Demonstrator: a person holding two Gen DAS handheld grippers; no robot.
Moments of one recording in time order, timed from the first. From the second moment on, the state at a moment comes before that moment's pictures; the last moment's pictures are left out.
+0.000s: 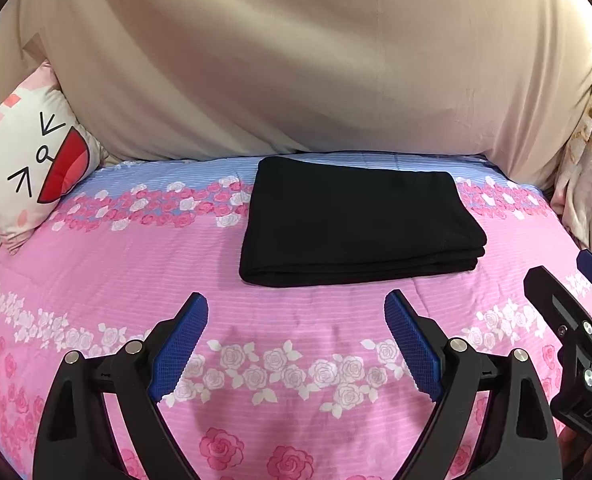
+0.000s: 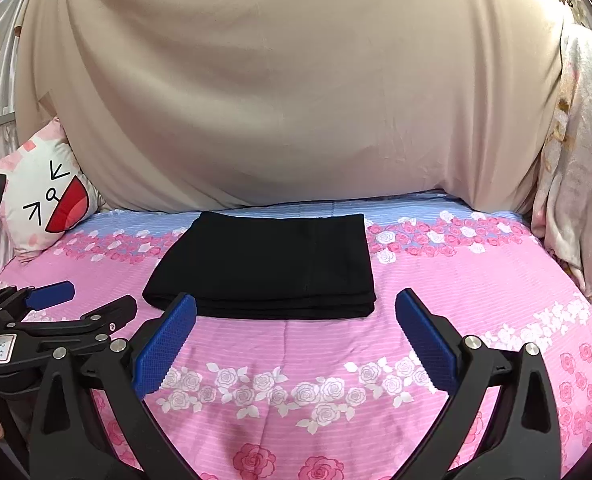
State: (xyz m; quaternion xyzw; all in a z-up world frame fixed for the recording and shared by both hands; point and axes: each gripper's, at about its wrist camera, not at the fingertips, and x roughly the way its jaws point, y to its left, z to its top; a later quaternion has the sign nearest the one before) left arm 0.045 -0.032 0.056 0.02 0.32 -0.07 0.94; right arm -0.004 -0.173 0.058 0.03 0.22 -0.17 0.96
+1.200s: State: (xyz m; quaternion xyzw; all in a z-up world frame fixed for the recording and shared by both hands) left arm 0.044 -0.032 0.053 0.04 0.32 -0.06 0.94; right arm 0.004 -0.177 0.050 0.04 0.23 -0.18 0.96
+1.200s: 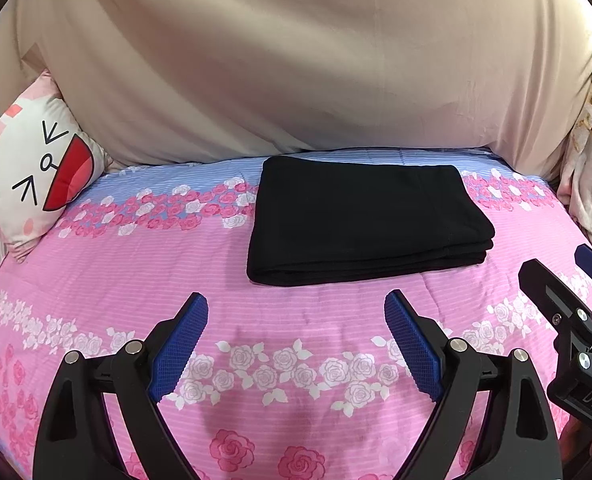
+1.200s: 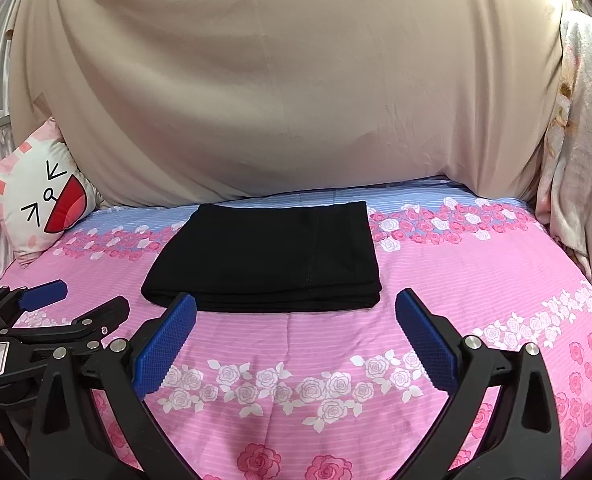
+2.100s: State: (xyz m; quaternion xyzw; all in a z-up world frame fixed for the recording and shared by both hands) left arm 0.048 -0.027 0.048 0.05 0.32 -0.04 0.95; right arm 0.016 -0.163 0.048 0.03 0.24 -0.21 0.95
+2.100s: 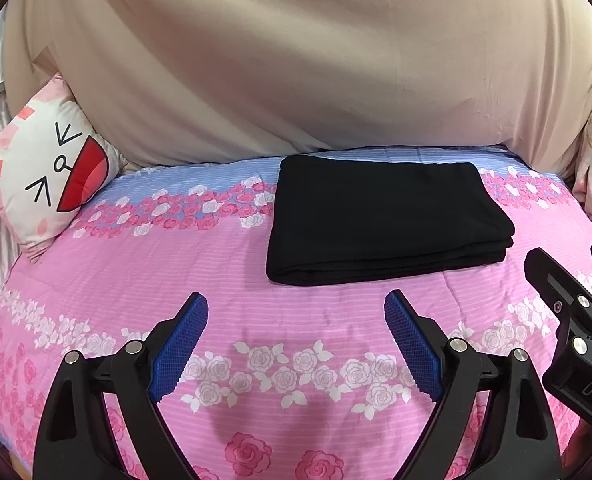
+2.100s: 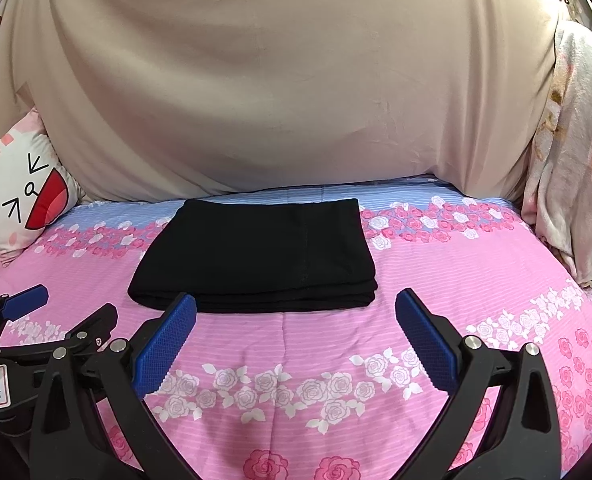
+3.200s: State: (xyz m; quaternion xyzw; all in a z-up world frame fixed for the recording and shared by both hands) left arm 0.045 -0.025 0.045 0.06 0.32 -0.03 0.95; right arm 0.012 -0.161 0.047 0.03 0.24 -0.21 0.95
